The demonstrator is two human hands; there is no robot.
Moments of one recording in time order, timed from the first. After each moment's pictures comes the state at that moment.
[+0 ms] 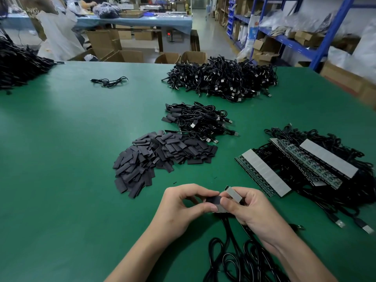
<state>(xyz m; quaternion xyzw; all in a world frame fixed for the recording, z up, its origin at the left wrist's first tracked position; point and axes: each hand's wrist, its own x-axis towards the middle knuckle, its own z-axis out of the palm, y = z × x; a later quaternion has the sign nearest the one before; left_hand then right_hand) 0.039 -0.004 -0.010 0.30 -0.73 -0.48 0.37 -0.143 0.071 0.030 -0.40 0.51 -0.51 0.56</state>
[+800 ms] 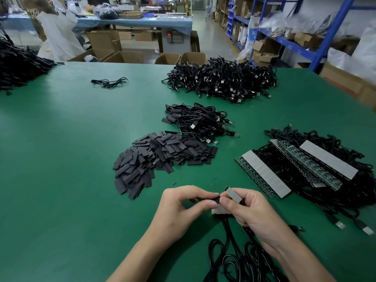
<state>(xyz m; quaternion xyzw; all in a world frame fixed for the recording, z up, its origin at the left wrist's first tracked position) 0.039 -0.003 -0.010 0.31 -0.74 -0.45 0.39 -0.147 0.071 0.022 -0.43 0.54 -0.48 0.54</state>
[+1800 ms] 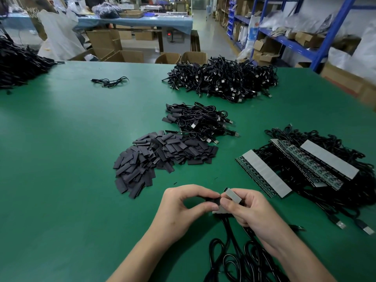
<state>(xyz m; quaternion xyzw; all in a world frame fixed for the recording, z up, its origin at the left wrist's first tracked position) 0.039 -0.002 -0.008 0.31 -0.74 -0.47 0.38 -0.149 0.070 0.018 -0.43 0.54 -0.48 0.54</state>
